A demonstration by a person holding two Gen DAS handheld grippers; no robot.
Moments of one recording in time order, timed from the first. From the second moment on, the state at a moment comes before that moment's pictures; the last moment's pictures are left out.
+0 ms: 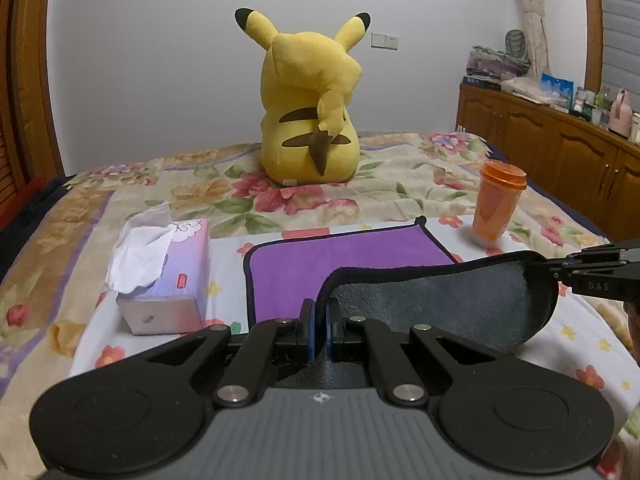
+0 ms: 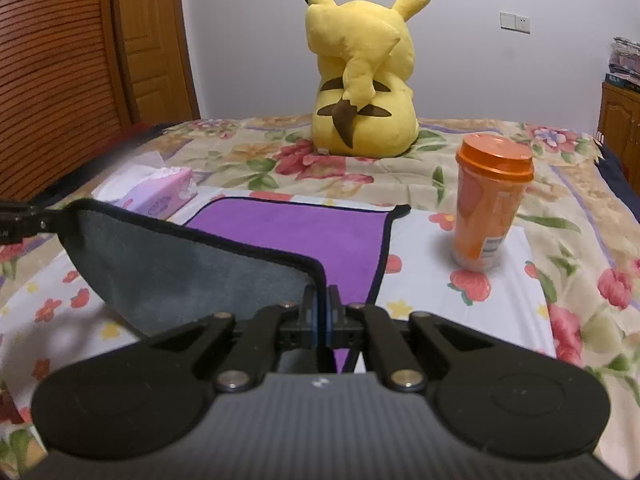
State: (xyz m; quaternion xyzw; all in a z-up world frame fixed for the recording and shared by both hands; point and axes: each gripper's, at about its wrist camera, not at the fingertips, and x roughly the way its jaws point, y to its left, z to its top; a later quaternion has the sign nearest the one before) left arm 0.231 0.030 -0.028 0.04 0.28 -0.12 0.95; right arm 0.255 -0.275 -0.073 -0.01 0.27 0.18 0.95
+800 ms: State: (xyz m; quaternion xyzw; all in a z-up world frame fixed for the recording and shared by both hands) left arm 0.270 0.031 -0.048 0.05 0.28 -0.11 0.95; right arm 0.285 -0.263 -0.085 -0.03 0.27 0.18 0.94
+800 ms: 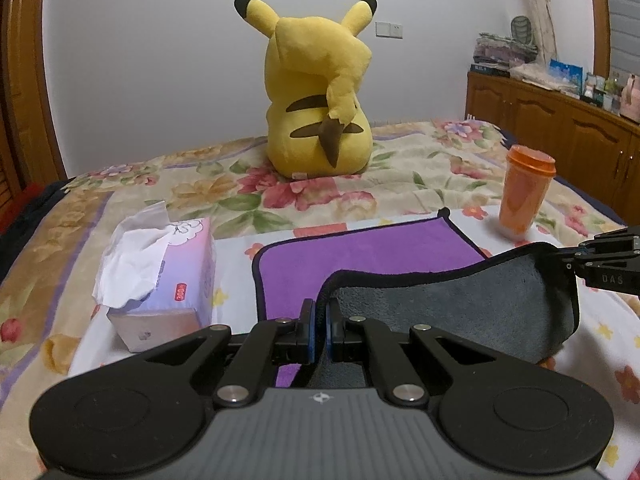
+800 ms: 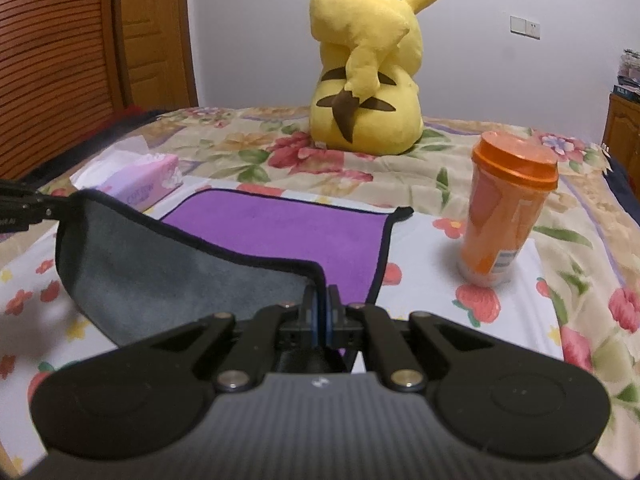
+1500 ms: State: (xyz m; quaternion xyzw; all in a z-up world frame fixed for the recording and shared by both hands) left arm 0.296 0.023 -0.027 0.06 0.24 -0.10 0.96; right arm 0.311 -0.258 -0.059 -0.05 0.21 0.18 0.96
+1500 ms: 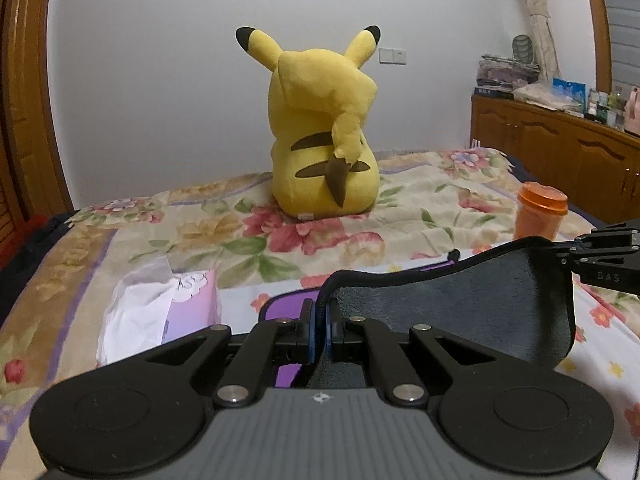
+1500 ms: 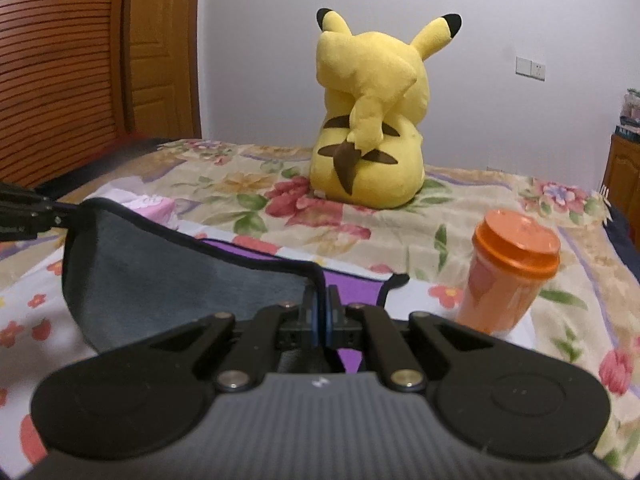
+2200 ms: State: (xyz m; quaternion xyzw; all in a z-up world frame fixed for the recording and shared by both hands) left arm 0.372 0.017 -0.032 0.06 0.23 -0.06 0.97; right arm 0.380 -0.246 -0.066 -0.08 0.21 0.16 0.96
